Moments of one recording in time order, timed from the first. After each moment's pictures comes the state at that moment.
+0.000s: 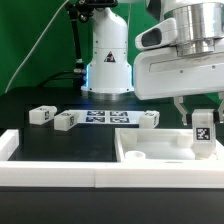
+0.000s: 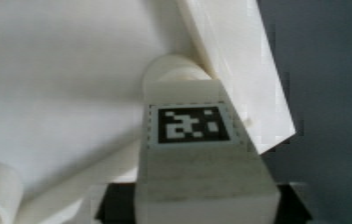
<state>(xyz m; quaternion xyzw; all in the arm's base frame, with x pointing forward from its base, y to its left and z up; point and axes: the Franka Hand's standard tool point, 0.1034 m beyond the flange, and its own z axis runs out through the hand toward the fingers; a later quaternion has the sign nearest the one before) 0.618 0.110 0.083 -0.95 0.30 -0.09 0.09</state>
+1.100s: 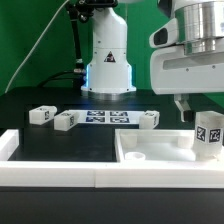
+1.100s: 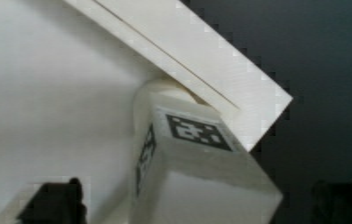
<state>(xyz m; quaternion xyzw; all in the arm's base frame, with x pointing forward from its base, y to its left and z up) 0.624 0.120 0.086 -0.93 0.35 -0.08 0.08</state>
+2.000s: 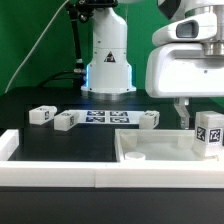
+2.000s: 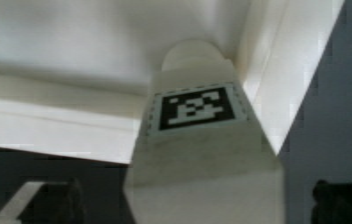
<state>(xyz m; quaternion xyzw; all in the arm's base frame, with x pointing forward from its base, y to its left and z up) 0.632 0.119 0.080 -0.99 -0.10 -0.11 0.00</state>
